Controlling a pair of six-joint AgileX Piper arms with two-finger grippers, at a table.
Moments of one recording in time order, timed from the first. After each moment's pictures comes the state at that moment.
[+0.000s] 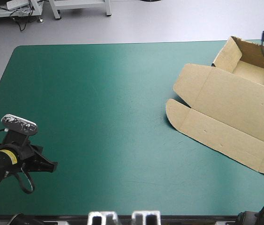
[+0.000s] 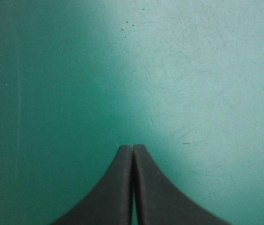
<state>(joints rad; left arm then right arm) -0.39 0.75 -0.93 0.15 1.23 -0.06 -0.44 1.76 -2.09 0.72 1.24 -0.64</state>
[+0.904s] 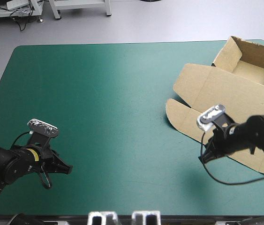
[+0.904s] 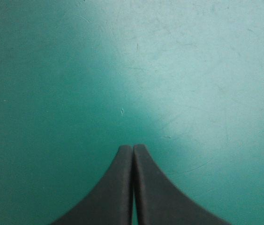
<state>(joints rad) -0.39 0.84 -0.77 0.07 1.09 -0.04 0.18 1.07 -0.89 0.25 1.10 -0.52</state>
